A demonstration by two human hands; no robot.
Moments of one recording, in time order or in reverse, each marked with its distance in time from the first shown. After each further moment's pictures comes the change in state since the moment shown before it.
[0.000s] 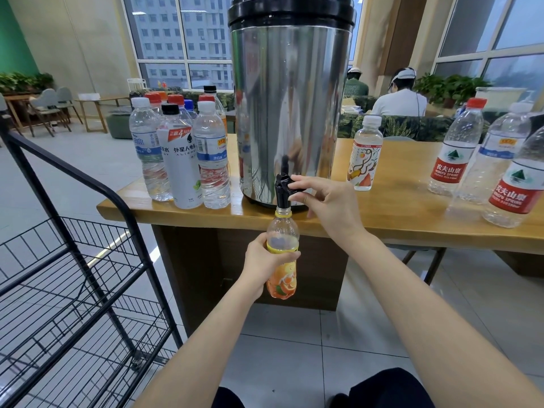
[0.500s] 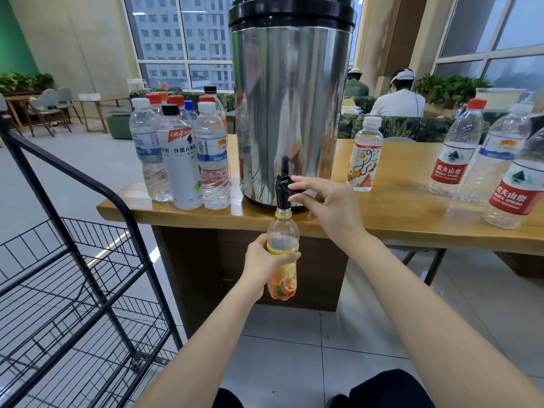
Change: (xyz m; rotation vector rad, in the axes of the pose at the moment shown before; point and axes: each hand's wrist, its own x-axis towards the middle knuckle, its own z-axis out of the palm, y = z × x) left_hand 0.001 -0.001 0.001 0.018 0.023 -0.008; right_hand -0.001 -0.005 -0.003 -0.039 -0.022 -0.030
